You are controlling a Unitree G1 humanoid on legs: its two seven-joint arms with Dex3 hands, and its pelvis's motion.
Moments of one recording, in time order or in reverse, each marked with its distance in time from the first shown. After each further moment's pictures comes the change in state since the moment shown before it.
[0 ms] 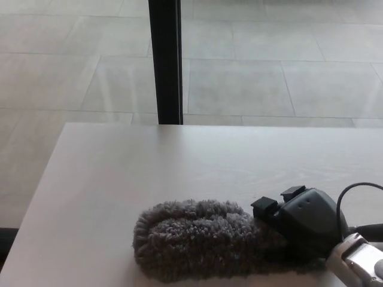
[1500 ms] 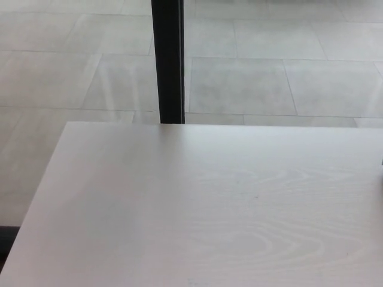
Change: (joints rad) left_arm 0.002 0.029 -0.010 0.026 0.001 -0.047 -0.052; right_arm 0.173 -0.206 -0.646 0.267 0.213 0.423 0.254
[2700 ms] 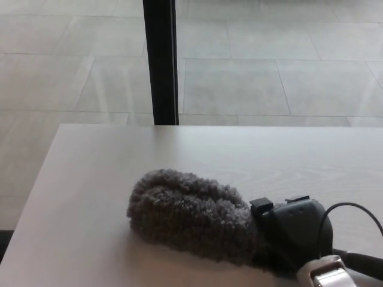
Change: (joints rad) left_arm -0.051 0.007 -0.048 0.006 0.002 -0.017 0.004; right_arm 0.097 0.318 0.484 -0.717 -0.311 0.088 -0.076
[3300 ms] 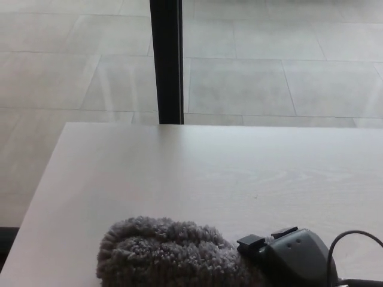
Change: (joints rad) left_arm -0.005 0.022 -0.023 0.006 0.007 0.000 0.000; right_arm 0.156 -0.129 -0.056 -0.240 -0.015 -0.176 0.095
